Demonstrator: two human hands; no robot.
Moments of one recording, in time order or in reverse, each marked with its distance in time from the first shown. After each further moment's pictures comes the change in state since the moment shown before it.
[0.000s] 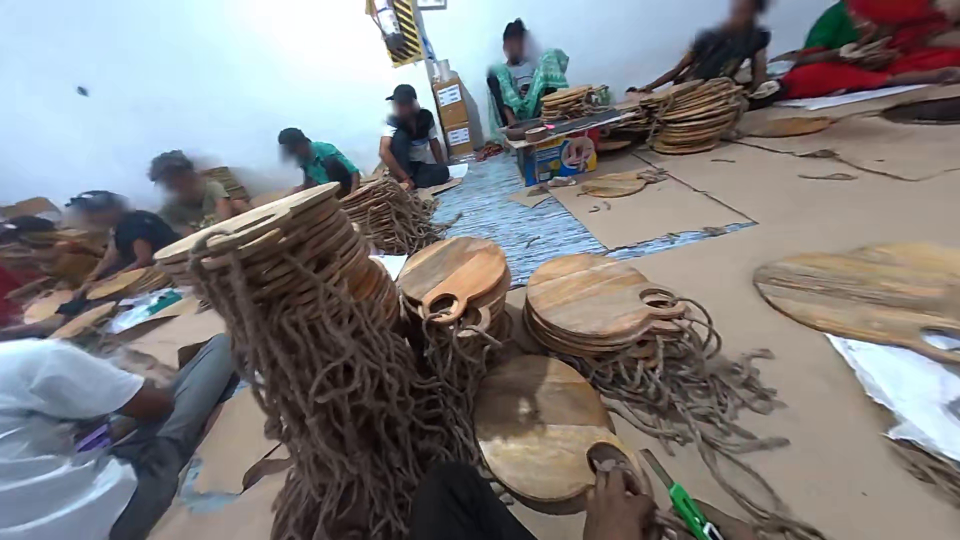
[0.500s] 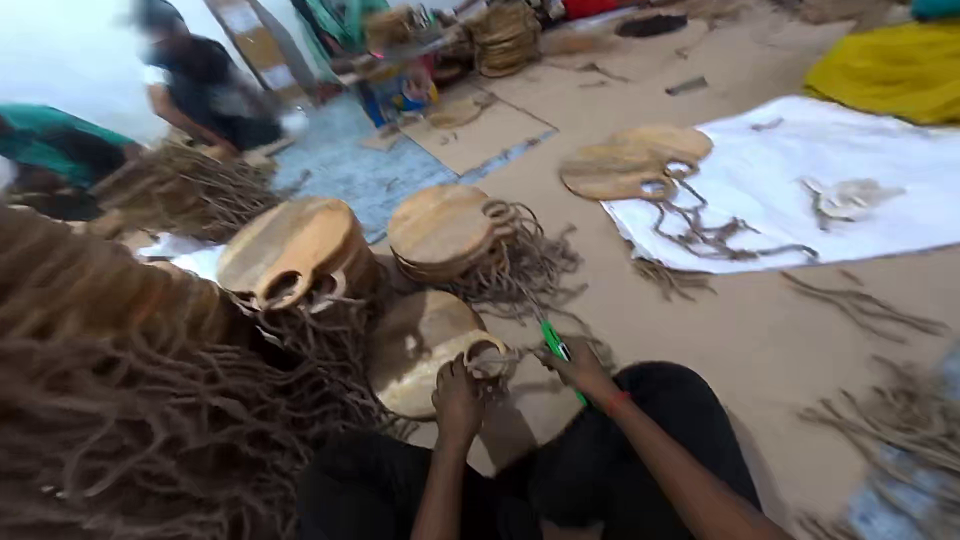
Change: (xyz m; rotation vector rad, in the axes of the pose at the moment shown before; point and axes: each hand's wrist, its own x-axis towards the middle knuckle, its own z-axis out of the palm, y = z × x) left_hand 0.000 -0.018 -0.041 0.155 -0.085 -0.380; right_hand 0.000 -0.003 -0.007 0.239 0.266 0.303
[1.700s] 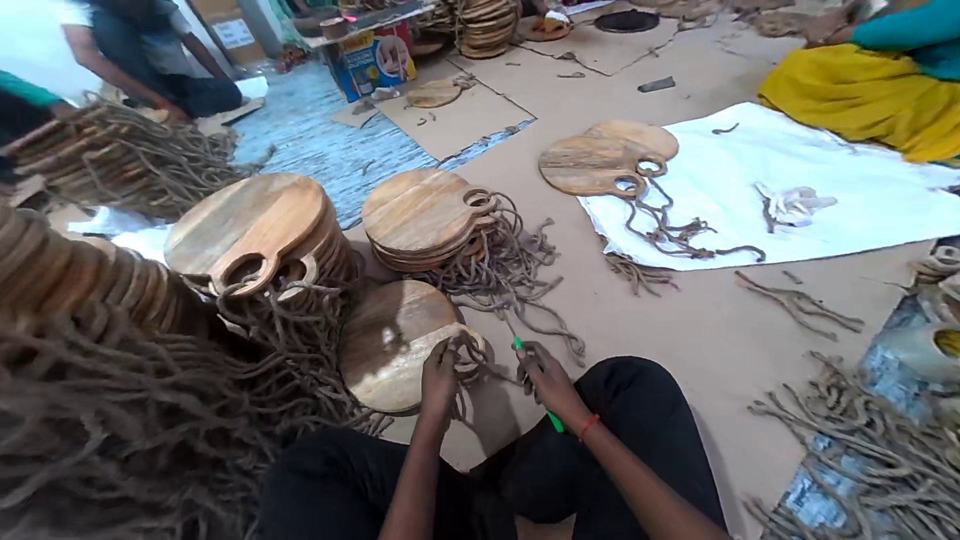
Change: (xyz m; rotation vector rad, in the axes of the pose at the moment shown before) left_hand 0.016 0.005 0.003 -0.963 0.069 -0.040; right_hand -0.029 -0.006 0.030 0.076 -0.015 0.056
